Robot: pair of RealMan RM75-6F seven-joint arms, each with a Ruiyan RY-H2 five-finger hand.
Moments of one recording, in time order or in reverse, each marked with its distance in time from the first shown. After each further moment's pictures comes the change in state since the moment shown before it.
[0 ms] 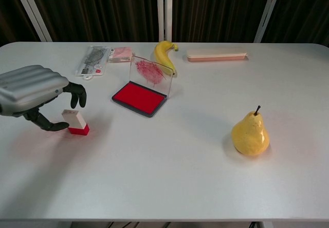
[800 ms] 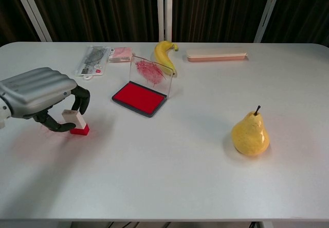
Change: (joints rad) left arm -0.027 -0.047 0.019 0.055 0.000 0.020 -0.021; right arm -0.001 -0.003 -0.002 0.018 0.010 -0.020 0.015
